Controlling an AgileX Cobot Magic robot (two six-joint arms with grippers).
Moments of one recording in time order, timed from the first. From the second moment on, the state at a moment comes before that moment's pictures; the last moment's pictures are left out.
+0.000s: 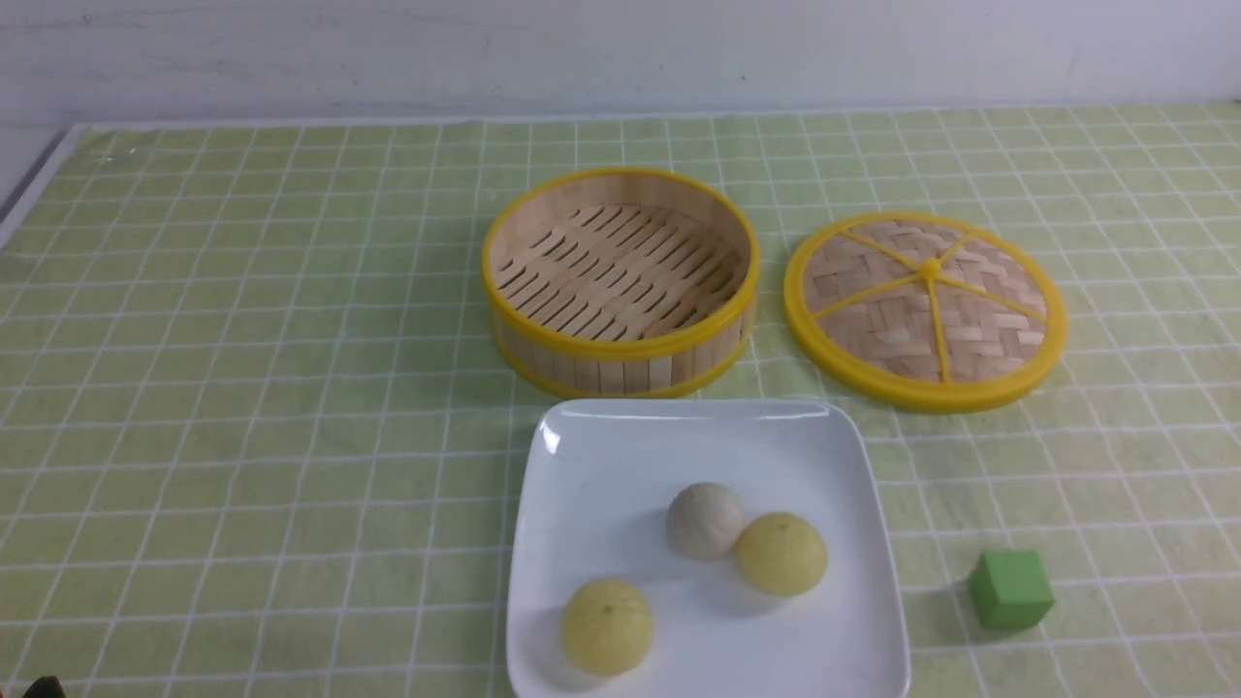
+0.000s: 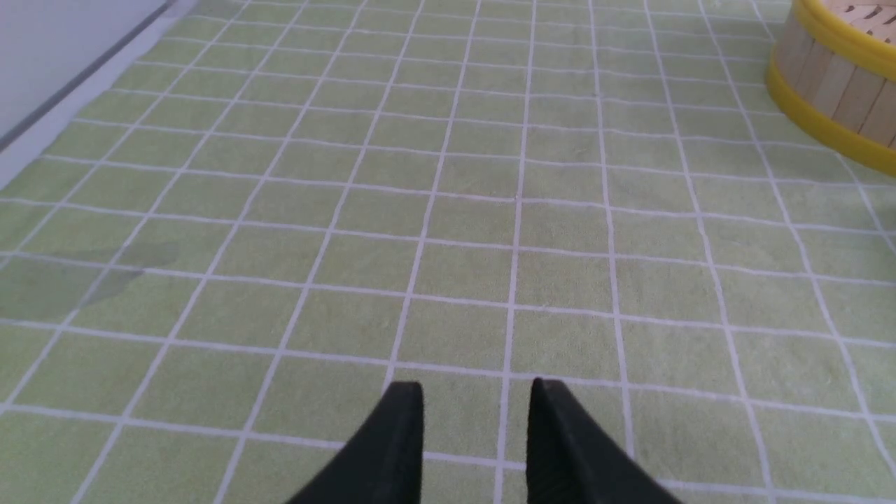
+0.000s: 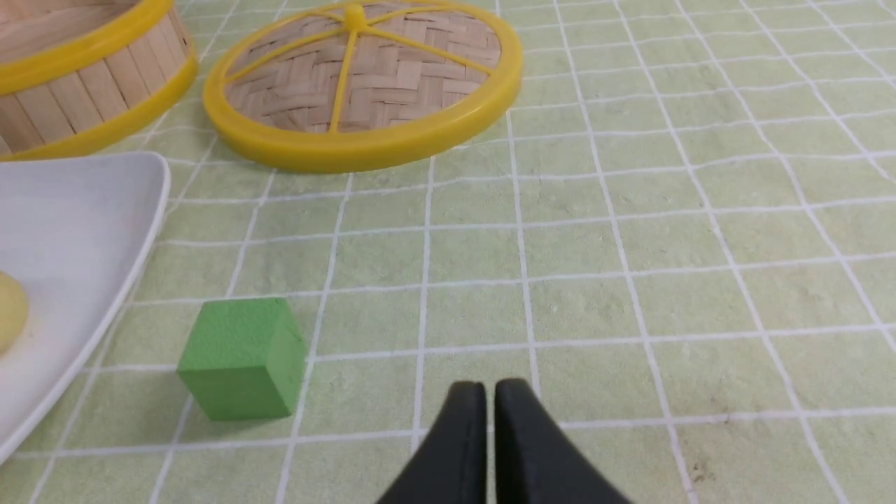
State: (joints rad) right arm 0.06 -0.01 0.02 0.00 0.39 0.13; left arm 0.00 -0.01 0.03 0.19 0.37 -0.22
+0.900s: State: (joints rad) right arm 0.06 -0.01 0.02 0.00 0.39 0.13; left arm 0.00 -0.01 0.03 0.19 0.37 -0.22
